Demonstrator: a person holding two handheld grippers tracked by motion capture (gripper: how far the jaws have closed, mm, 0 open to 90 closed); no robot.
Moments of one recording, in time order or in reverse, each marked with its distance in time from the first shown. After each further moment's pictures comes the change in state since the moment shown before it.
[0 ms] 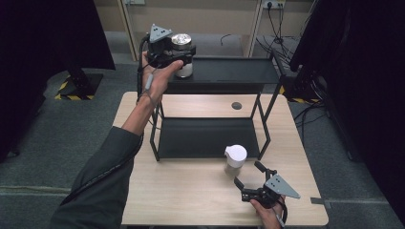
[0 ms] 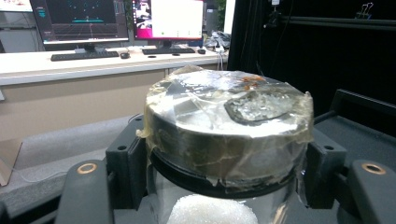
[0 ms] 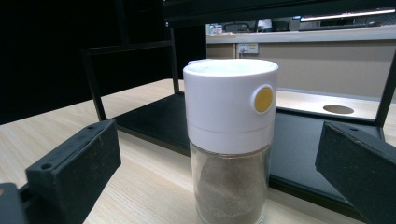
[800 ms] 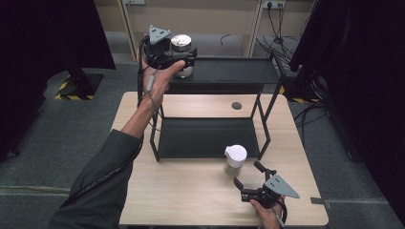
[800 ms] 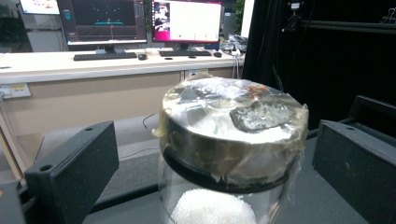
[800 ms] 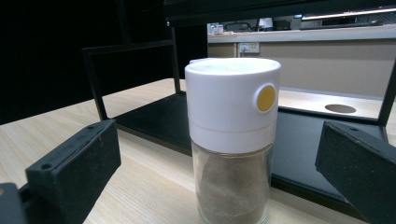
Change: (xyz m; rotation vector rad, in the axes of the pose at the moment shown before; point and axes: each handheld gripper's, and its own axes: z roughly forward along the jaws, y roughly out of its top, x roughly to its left) left arm -0.011 -0.001 -0.007 -0.013 0.064 -0.024; right arm 0.000 0.000 0.001 0.004 0.003 0.004
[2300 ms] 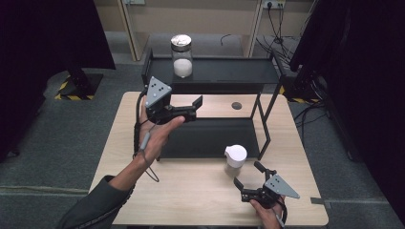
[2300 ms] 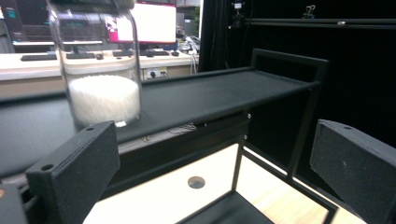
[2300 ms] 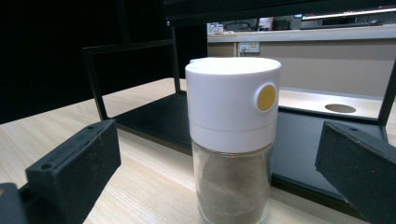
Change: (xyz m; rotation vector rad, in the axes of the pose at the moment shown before) left arm -0.030 -0.086 -0.090 -0.032 -0.173 0.021; right arm 0.000 0.000 0.000 0.002 0.000 -0.001
